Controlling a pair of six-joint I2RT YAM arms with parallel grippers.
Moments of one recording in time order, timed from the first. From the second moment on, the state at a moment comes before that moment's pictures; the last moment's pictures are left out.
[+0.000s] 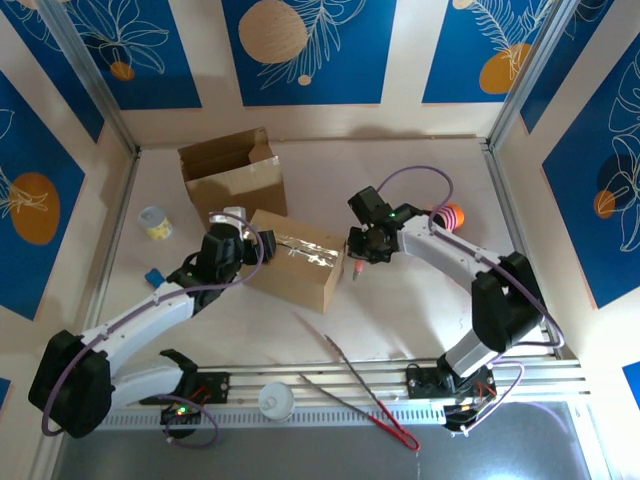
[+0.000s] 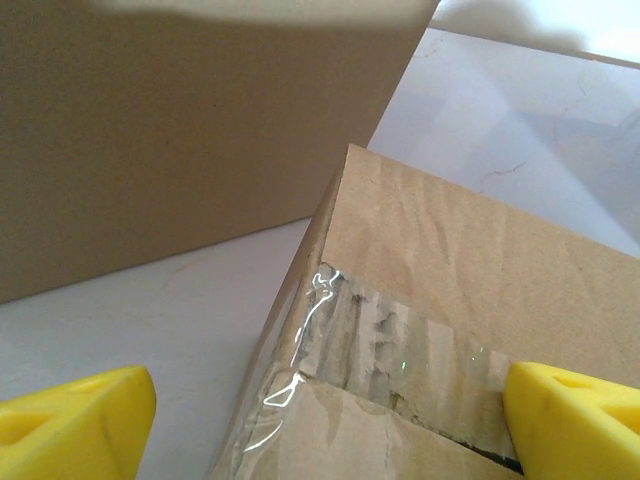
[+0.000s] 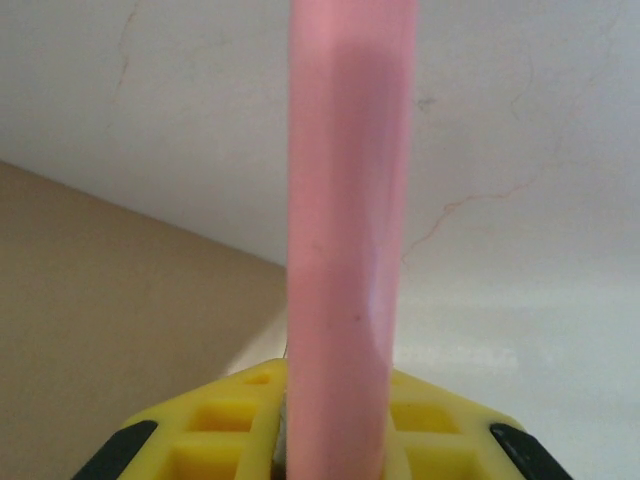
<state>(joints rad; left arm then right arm) -0.55 1.11 0.60 -0.02 -0.21 -0.47 0.58 1.55 1.15 -0.79 -0.03 0.75</state>
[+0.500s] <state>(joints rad) -0.56 1.09 0.57 -0.01 -0.24 -0.50 0.49 1.16 1.10 -0.90 -0.29 0.77</state>
